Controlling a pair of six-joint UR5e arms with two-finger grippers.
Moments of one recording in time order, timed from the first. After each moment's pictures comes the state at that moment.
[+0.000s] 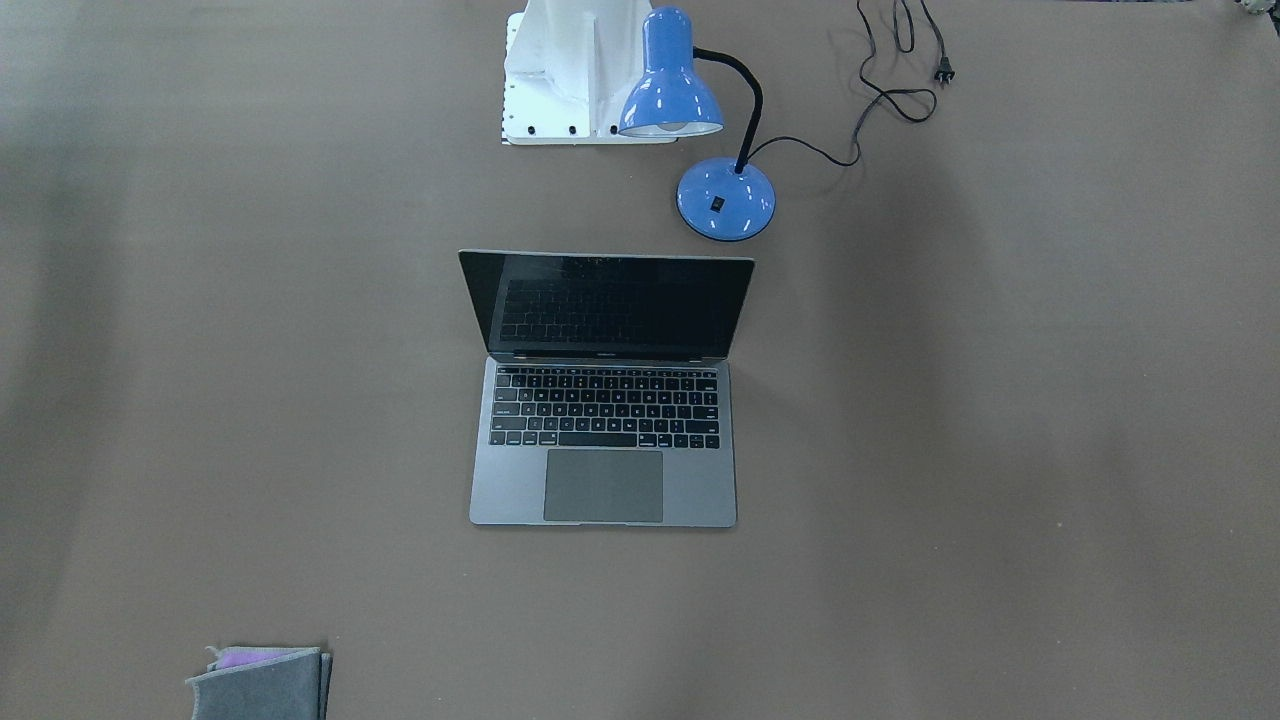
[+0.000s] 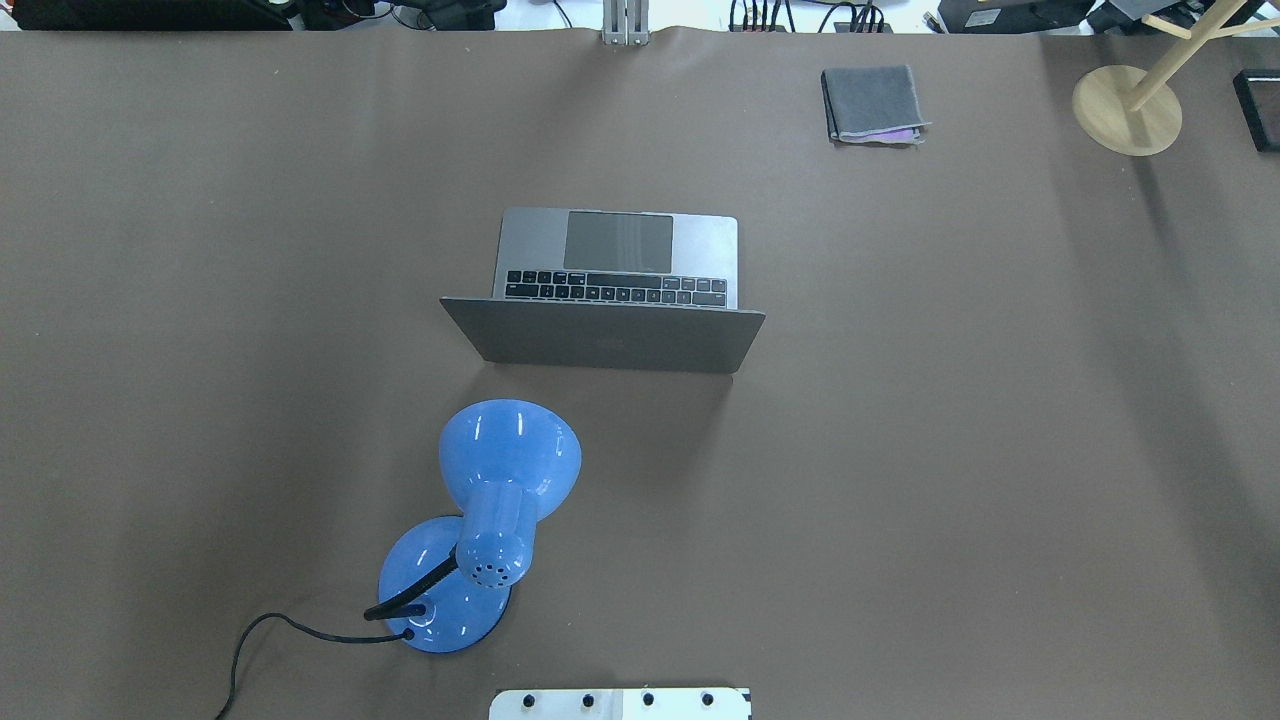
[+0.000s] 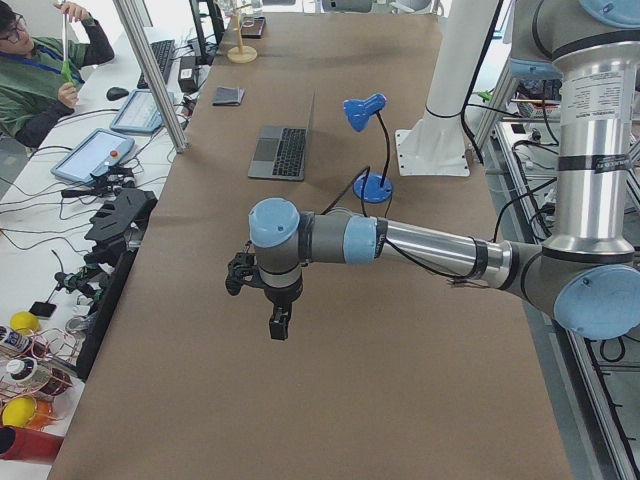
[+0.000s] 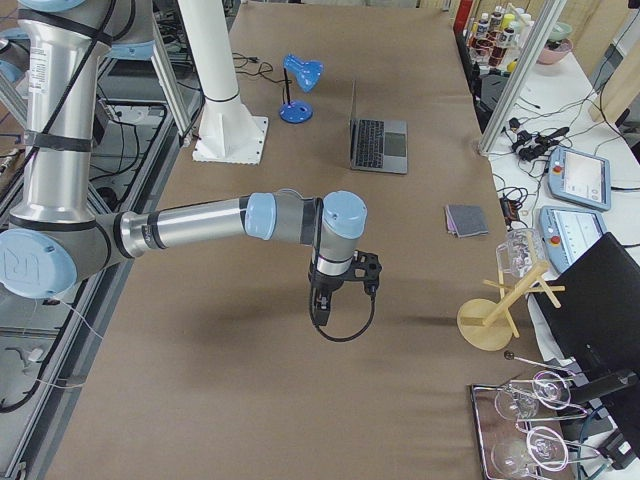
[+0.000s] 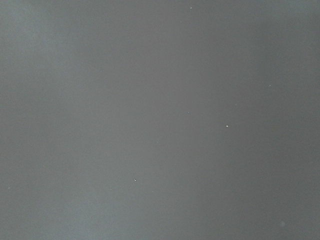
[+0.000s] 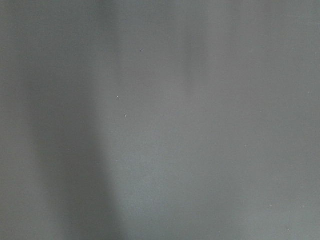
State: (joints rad) left arm -1.58 -1.51 -1.83 -1.40 -2.29 0.11; right arm 1.51 -1.72 1.93 -1.89 2.25 -0.03
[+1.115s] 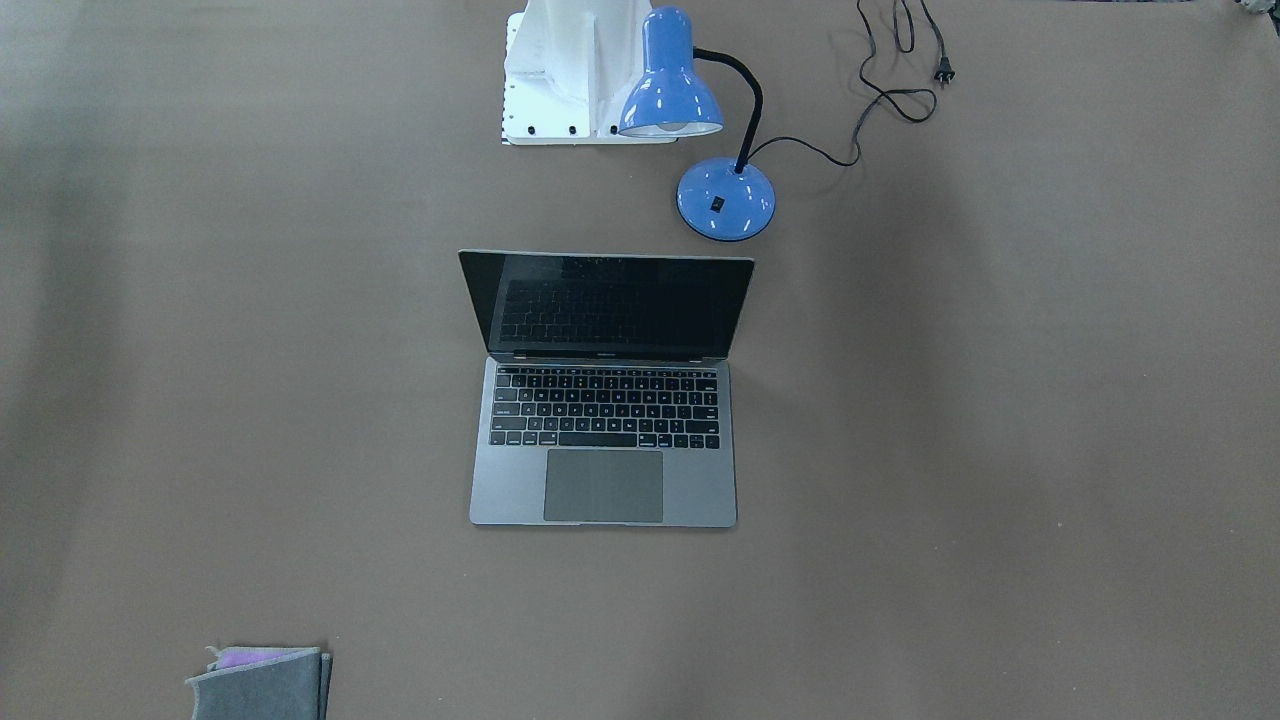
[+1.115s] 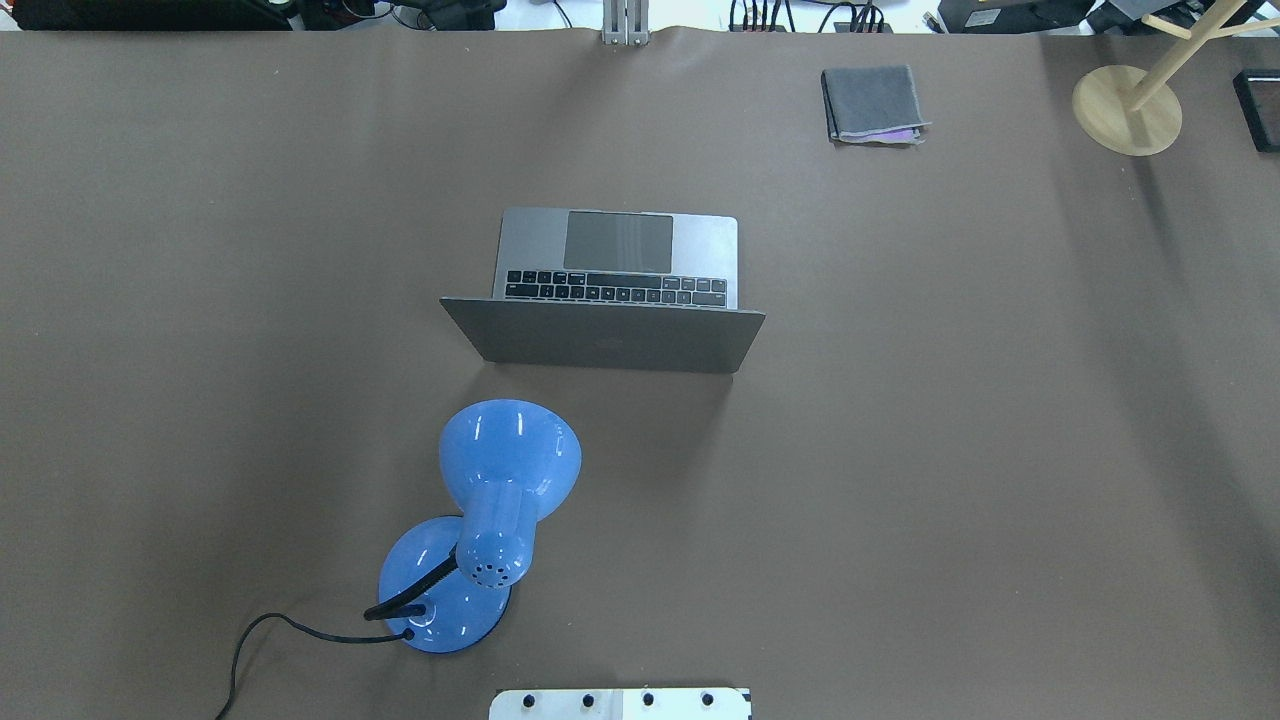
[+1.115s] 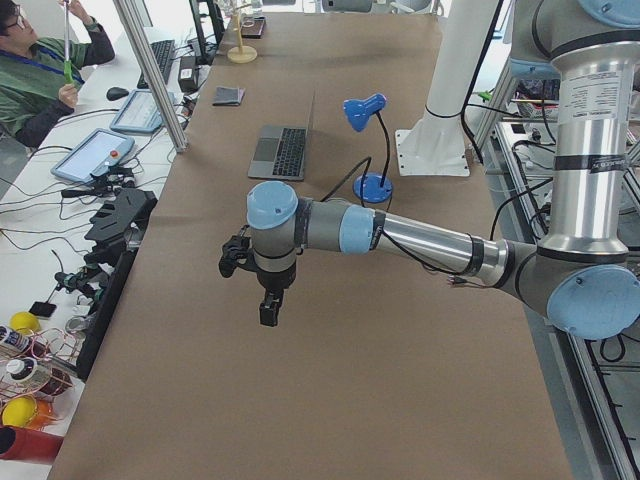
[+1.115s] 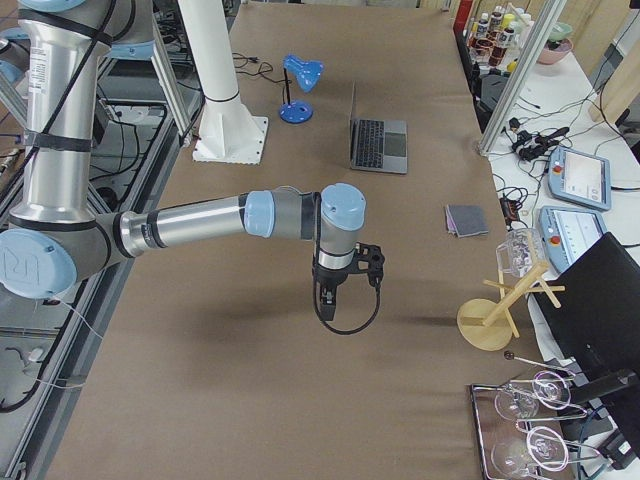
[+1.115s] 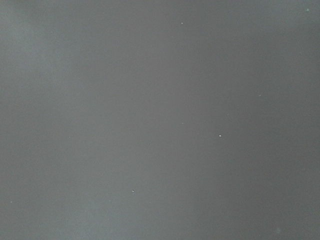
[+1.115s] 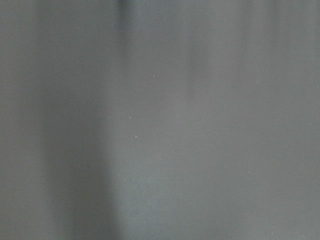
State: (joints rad) left arm -1.57 -1.55 -1.84 -1.43 -2.28 0.10; right arm 1.51 -1.72 1.94 -1.79 2.25 -0.02
